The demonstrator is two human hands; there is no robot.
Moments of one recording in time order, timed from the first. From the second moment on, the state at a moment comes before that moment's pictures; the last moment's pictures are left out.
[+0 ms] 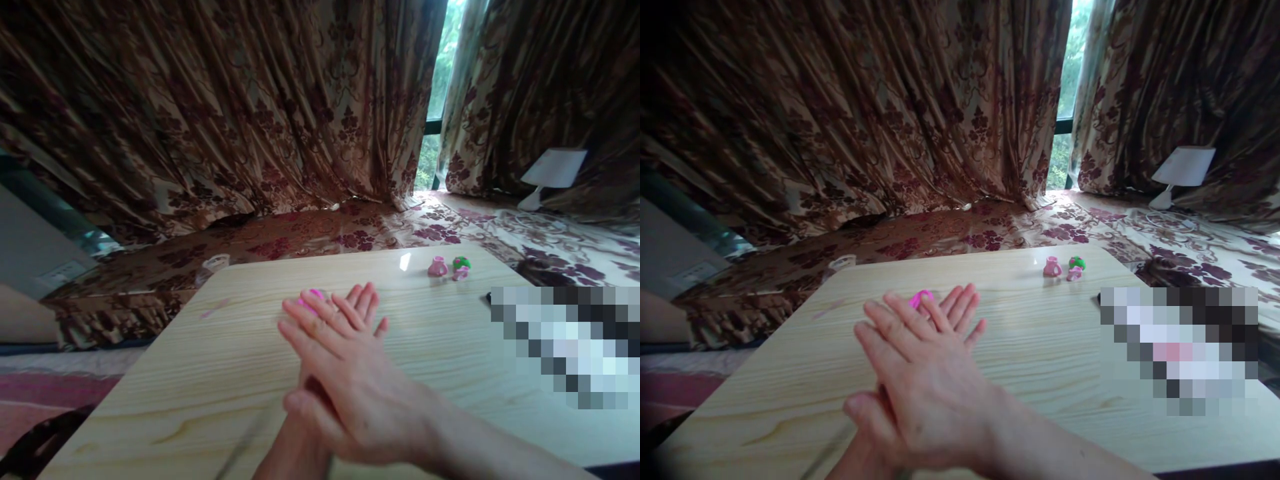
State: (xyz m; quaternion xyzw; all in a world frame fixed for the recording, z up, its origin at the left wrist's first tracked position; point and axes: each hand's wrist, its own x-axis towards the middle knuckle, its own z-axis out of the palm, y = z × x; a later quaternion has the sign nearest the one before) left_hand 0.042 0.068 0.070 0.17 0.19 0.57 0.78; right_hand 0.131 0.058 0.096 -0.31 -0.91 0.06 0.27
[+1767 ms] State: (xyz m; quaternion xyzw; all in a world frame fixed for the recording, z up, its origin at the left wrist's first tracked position) left_hand 0.026 0.069 0.081 0.14 0.17 0.57 0.79; right_hand 0.144 0.072 0.091 -0.32 -0.90 0.02 0.29
